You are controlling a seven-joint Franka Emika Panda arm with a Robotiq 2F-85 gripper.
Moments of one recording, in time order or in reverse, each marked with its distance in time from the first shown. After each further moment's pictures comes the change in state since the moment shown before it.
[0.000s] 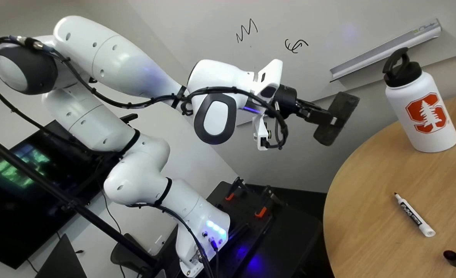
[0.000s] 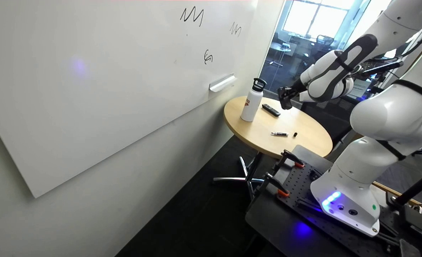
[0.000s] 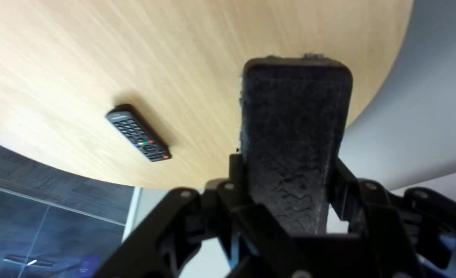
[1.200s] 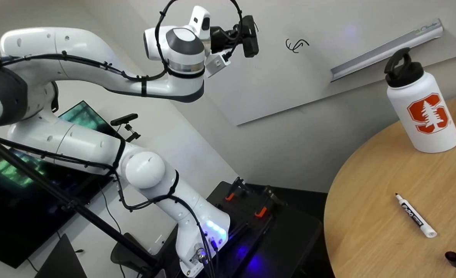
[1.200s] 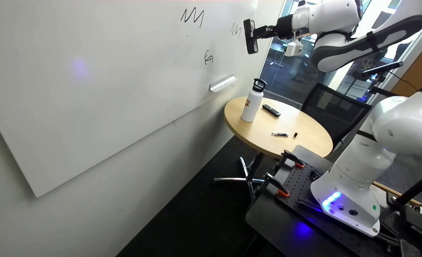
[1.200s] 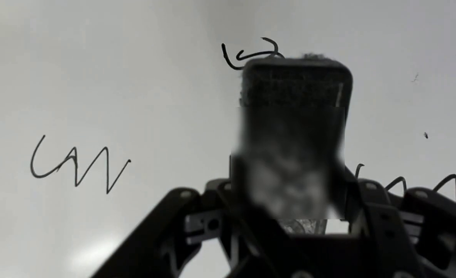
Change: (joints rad) arm 0.790 -0.421 -0.334 0.150 -0.651 0.040 0.552
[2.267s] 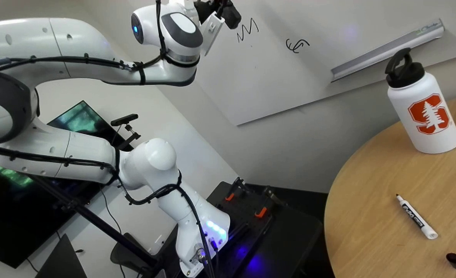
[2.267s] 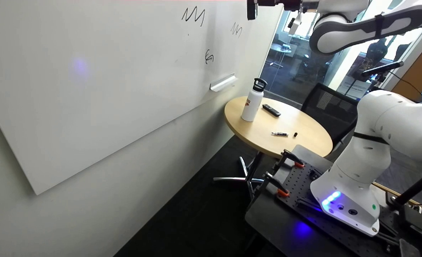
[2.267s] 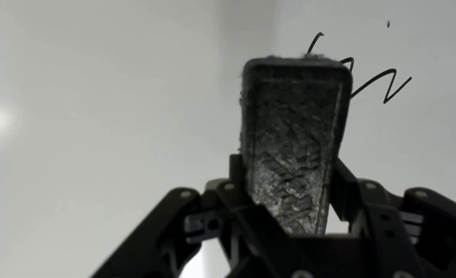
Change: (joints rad) arm 0.568 -0.195 -0.401 0.092 0.198 0.001 -0.654
